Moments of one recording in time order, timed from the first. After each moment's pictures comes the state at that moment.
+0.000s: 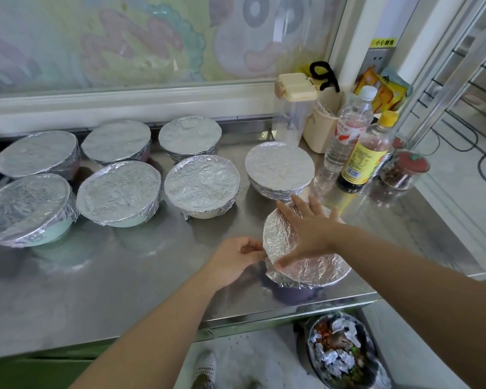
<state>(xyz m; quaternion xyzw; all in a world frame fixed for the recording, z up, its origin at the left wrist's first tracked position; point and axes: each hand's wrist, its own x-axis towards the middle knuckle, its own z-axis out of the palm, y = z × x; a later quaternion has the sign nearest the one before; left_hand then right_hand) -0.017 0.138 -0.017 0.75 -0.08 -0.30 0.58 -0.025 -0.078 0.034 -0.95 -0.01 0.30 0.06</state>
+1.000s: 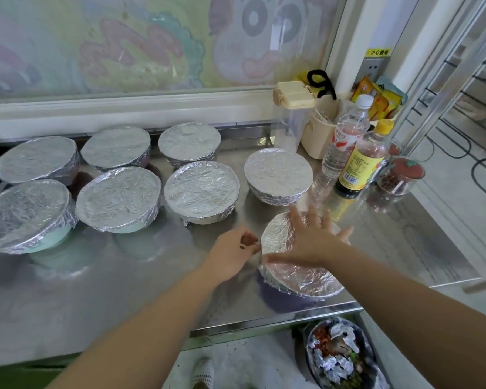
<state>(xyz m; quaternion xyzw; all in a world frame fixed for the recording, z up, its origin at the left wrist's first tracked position) 0.007 0.139 -0.015 0.86 -0.16 -0.20 0.44 -0.040 -0.061 0.029 -0.96 0.12 0.24 0.09</state>
